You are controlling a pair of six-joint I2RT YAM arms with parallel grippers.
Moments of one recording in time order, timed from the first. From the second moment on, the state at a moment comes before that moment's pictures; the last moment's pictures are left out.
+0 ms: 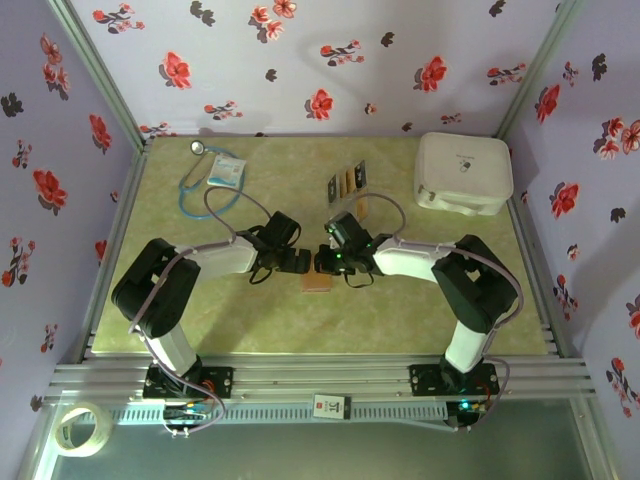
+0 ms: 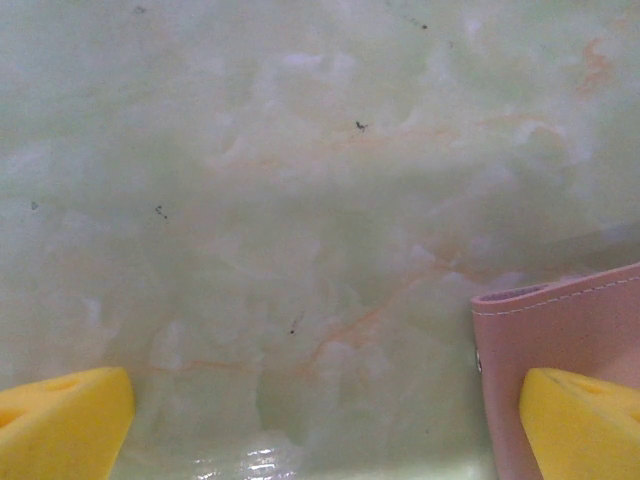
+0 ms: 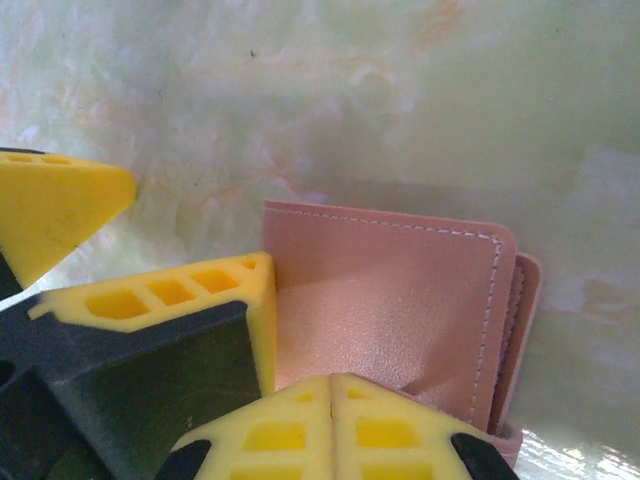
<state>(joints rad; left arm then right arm) -0.69 1.72 0.93 -0.32 -0.11 -0.47 0.76 1.75 0.95 -0.13 -0.27 0.76</state>
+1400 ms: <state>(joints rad) -0.69 1.72 0.93 -0.32 -0.12 -0.47 0.76 1.72 0.78 0.12 -0.28 0.77</state>
